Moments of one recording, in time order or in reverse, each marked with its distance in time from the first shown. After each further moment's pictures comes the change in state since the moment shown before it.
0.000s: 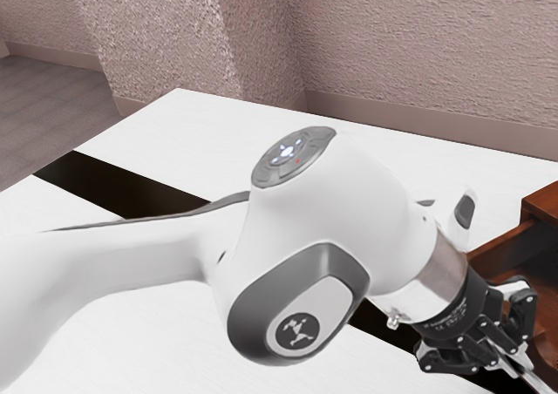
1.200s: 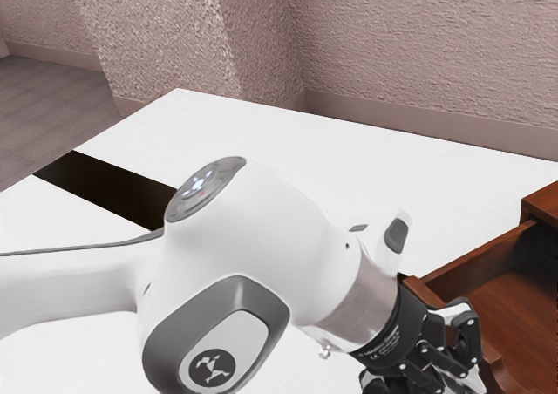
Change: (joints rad) arm -0.025 -0.193 0.009 -0.225 -0.033 0.071 0.000
